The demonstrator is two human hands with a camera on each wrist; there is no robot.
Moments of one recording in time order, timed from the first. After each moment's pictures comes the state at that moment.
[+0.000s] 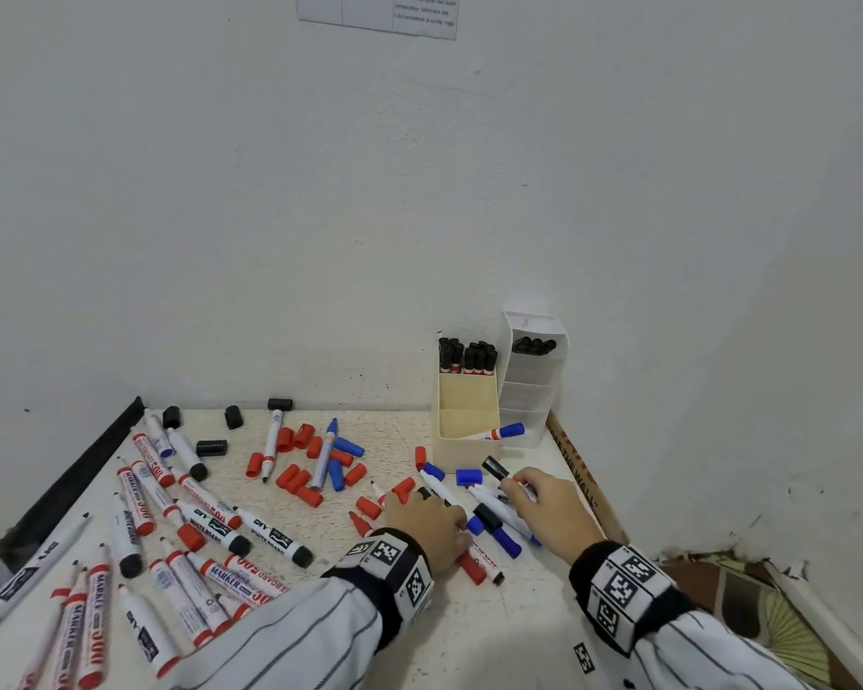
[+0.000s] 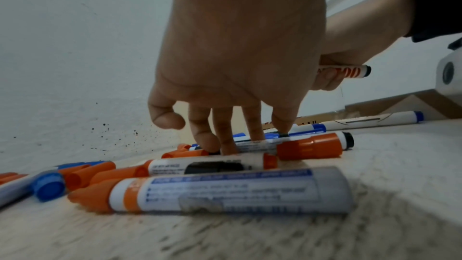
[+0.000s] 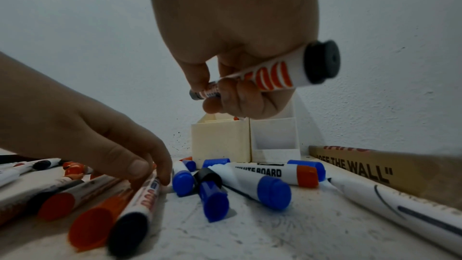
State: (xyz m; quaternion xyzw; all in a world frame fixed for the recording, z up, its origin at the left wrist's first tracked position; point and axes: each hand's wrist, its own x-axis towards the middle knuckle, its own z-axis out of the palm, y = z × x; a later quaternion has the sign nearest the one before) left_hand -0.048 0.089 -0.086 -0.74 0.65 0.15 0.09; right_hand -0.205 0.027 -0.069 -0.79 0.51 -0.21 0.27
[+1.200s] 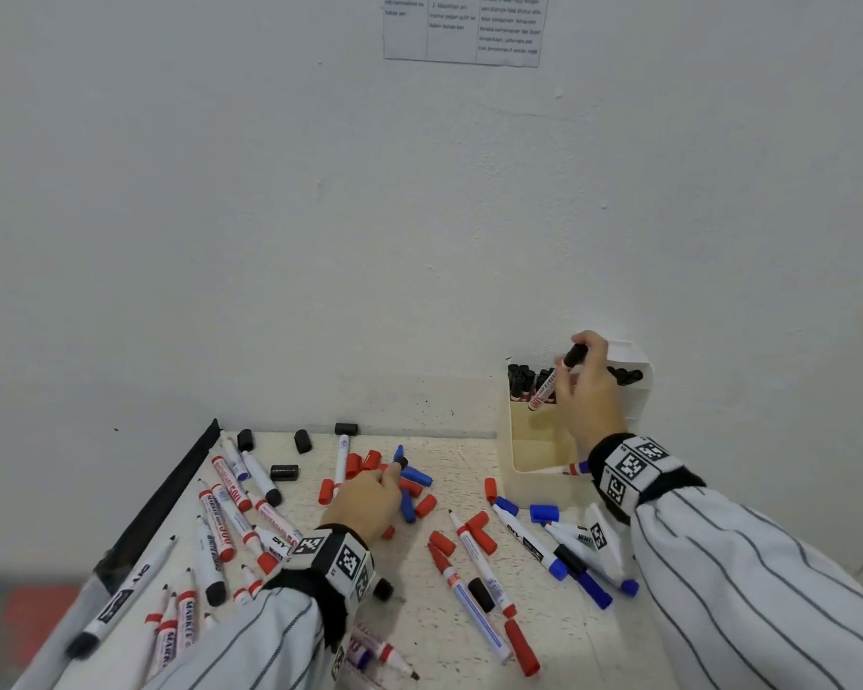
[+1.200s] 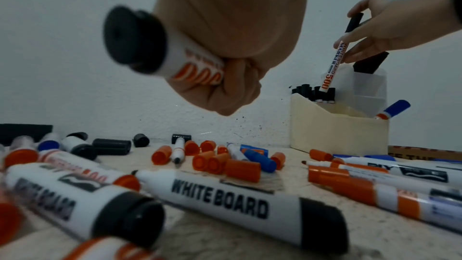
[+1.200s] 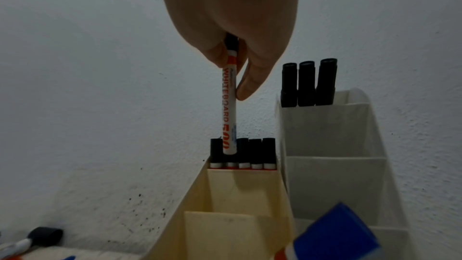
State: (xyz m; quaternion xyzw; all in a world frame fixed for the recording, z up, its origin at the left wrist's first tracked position) left_hand 0.092 0.125 -0.056 -0.85 0.40 0.23 -0.27; right_hand -0.098 -0.031 0.023 -0.74 0.38 -0.50 0.23
